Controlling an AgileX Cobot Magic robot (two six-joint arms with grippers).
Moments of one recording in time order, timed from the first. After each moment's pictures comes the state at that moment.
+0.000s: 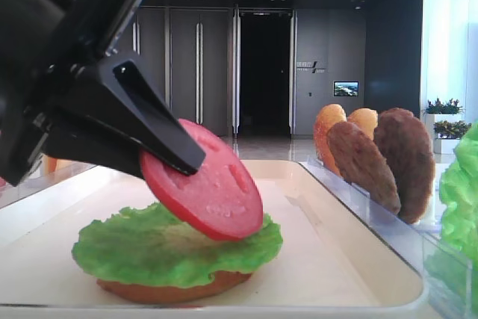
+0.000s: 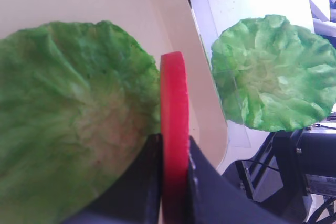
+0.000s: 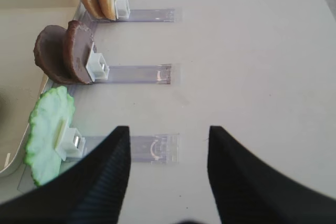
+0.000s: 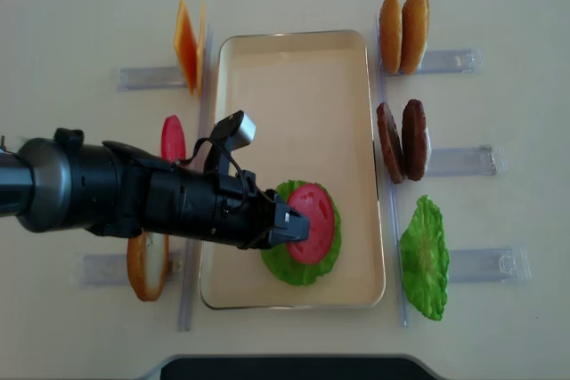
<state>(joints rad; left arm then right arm) -0.53 1.68 -0.57 -1.71 0.64 1.29 0.08 -0.01 -0.50 0.07 1.14 -0.02</state>
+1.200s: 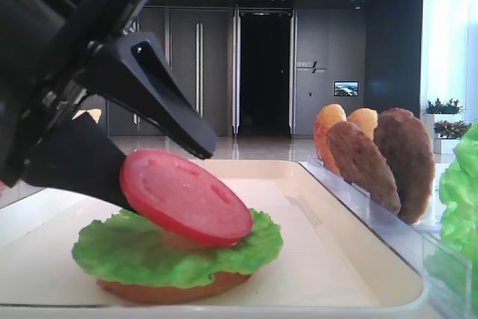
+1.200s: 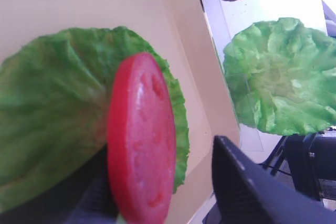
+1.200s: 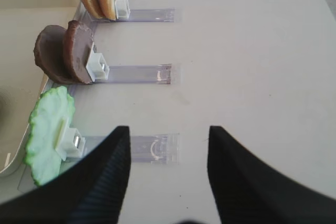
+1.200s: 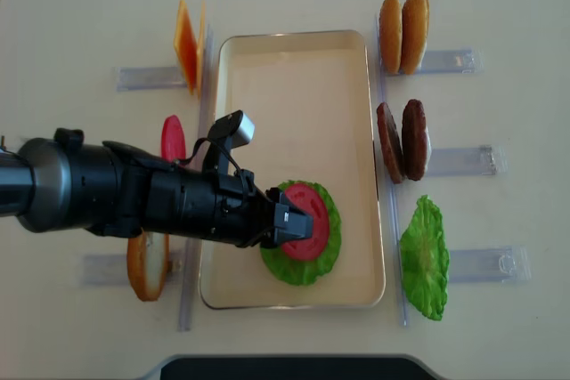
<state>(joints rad) -0.53 1.68 -0.57 -1.71 0.61 1.30 0.08 -0.01 -0.50 0.07 1.14 -0.02</state>
